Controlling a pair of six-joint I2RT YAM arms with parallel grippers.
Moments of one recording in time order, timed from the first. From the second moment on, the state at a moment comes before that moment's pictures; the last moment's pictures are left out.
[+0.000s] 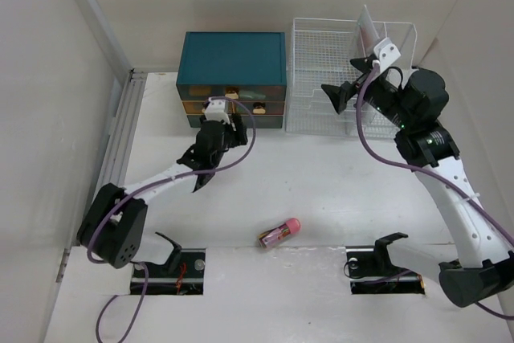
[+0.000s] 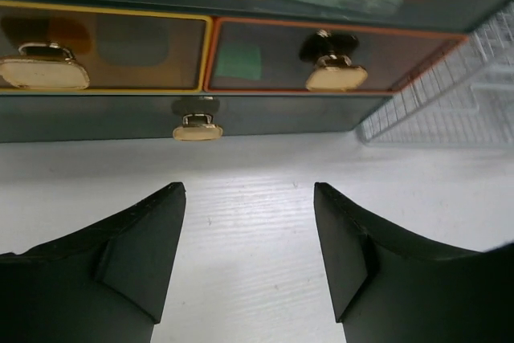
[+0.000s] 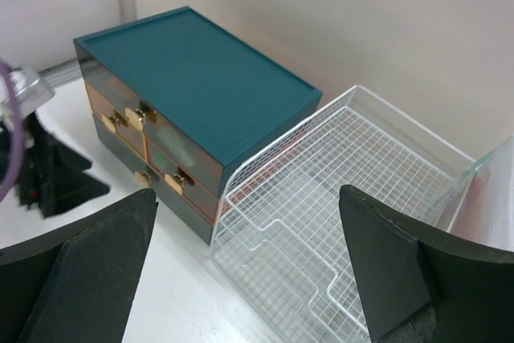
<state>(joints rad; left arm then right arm) -0.58 1.33 0.66 0.38 -0.31 -0.32 0.31 1.09 1.30 -0.14 -0.37 -0.20</state>
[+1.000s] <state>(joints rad) -0.24 1.65 0.52 0.89 0.16 -0.84 0.31 1.12 1.24 -0.10 -0.42 -0.17</state>
